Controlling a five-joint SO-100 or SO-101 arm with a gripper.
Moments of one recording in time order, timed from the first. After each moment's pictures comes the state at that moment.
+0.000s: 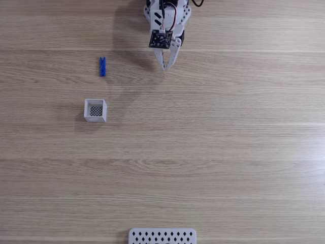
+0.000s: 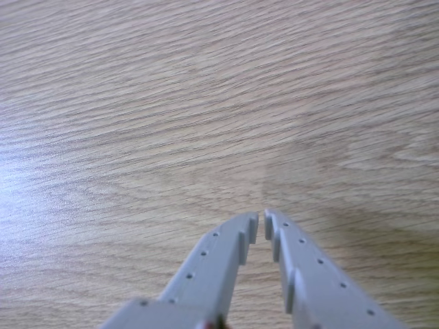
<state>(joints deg) 0.3 192.7 178.9 78.7 -76.2</state>
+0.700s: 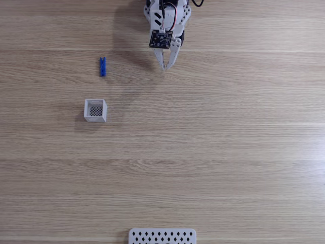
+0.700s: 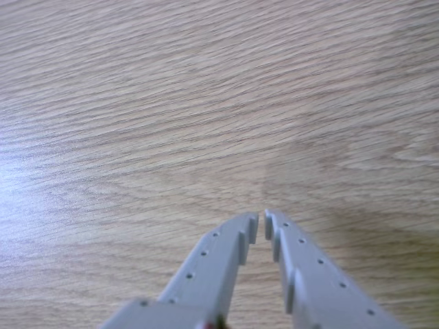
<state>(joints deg) 0.3 192.3 178.9 78.6 -76.2</state>
